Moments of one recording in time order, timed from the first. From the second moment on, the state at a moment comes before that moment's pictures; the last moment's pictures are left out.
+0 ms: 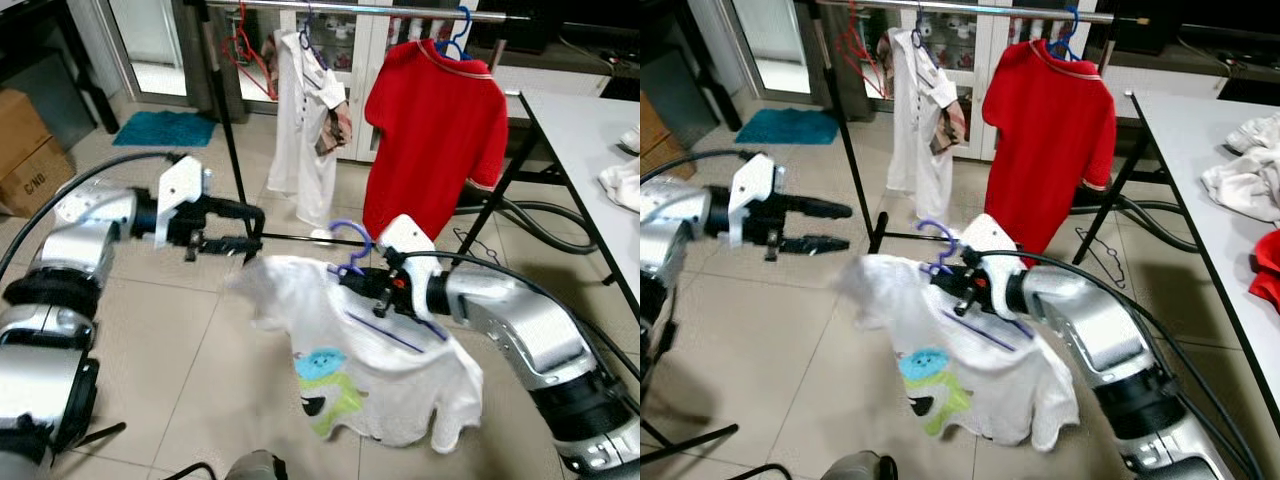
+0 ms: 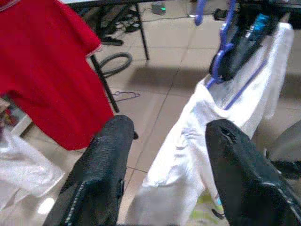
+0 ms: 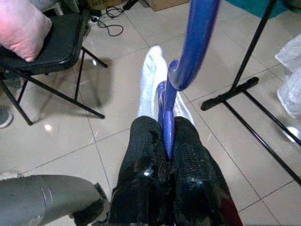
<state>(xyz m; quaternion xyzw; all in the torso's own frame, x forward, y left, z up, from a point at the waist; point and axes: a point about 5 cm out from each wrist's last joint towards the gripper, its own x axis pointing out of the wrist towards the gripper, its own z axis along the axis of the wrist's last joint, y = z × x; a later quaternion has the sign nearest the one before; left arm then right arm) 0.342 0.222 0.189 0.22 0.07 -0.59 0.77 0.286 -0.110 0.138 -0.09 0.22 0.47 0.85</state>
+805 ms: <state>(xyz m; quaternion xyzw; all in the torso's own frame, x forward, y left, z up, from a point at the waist) 0.329 0.235 0.196 0.18 0.08 -0.61 0.77 0.263 -0.162 0.204 -0.06 0.09 0.58 0.80</state>
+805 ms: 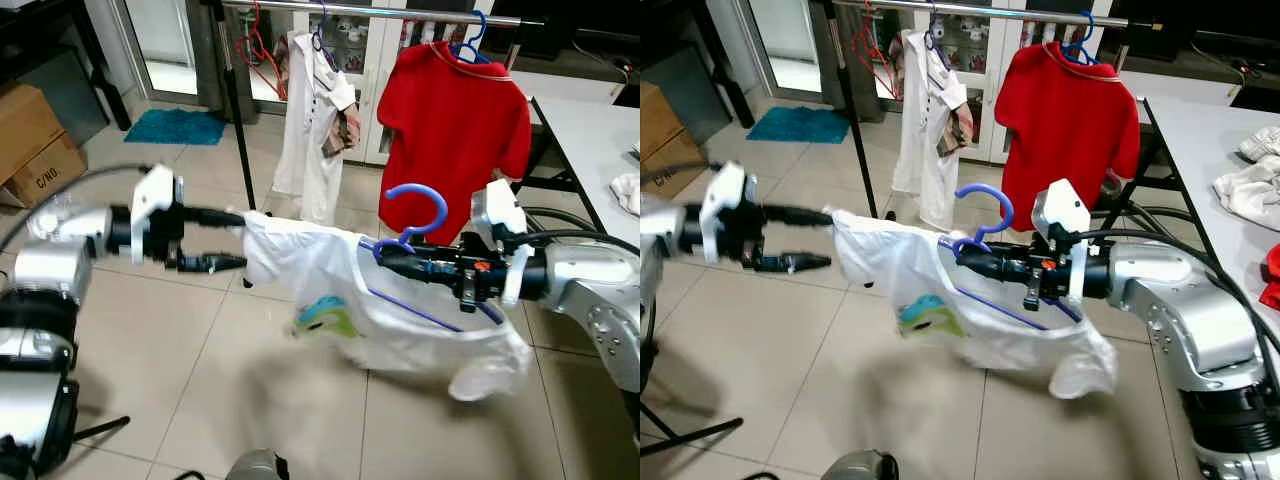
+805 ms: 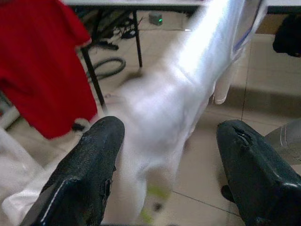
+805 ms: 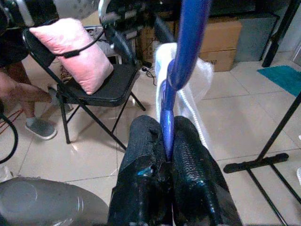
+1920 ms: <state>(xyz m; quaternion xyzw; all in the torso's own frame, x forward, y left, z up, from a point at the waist) 0.325 0.237 0.170 0.16 0.14 -0.64 0.74 0.251 -0.162 0.208 -0.04 0.10 0.63 0.77</state>
